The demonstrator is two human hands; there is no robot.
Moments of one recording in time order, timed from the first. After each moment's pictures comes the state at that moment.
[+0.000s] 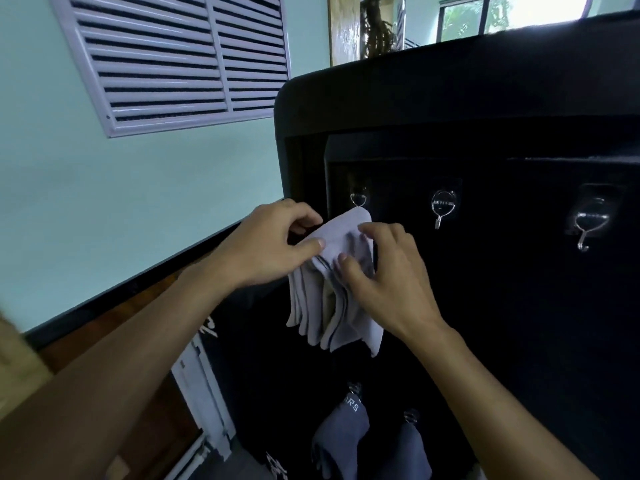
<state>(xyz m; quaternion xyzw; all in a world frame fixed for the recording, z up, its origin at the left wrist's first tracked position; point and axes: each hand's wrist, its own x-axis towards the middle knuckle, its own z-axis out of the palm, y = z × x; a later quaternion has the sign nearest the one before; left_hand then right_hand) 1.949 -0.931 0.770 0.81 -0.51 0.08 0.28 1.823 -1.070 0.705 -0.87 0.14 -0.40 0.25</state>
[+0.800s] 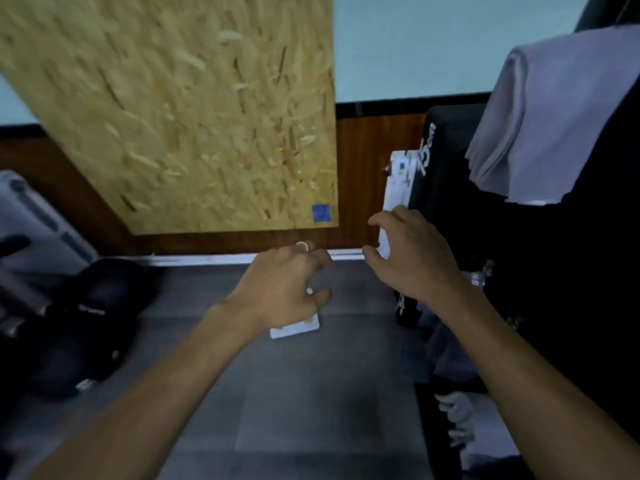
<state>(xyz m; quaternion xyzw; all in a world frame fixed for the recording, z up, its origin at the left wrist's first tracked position) 1.606 -0.848 0.588 0.99 -0.01 0.07 0.07 1.720 -1.021 0.581 -0.90 -0.35 -0.11 0.22</state>
